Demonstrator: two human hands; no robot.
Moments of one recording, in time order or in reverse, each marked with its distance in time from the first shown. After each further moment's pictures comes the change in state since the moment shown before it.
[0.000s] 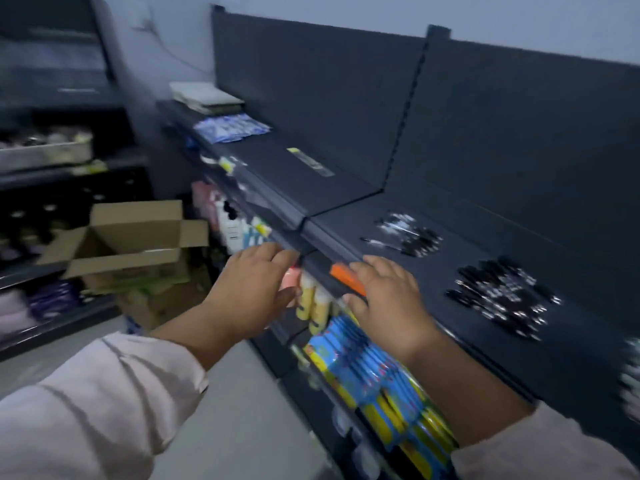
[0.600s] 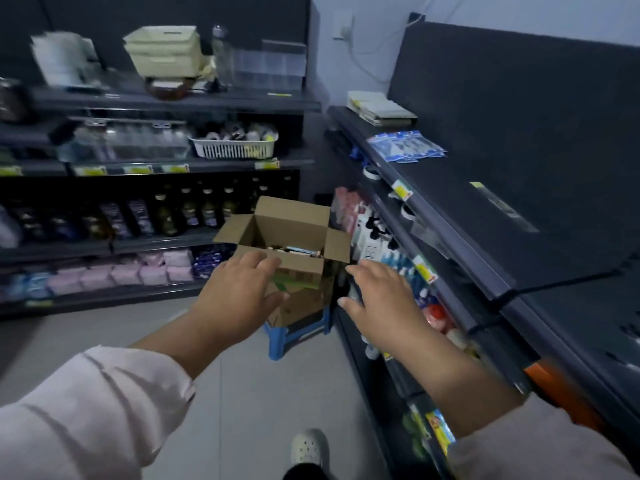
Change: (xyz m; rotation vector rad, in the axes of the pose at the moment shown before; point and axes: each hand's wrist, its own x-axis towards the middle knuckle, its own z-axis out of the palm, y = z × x) left_hand -0.082 -0.280 -0.030 0.040 -0.005 -0.529; right_hand 0.176 -0.260 0.093 0.107 -0.240 -0.391
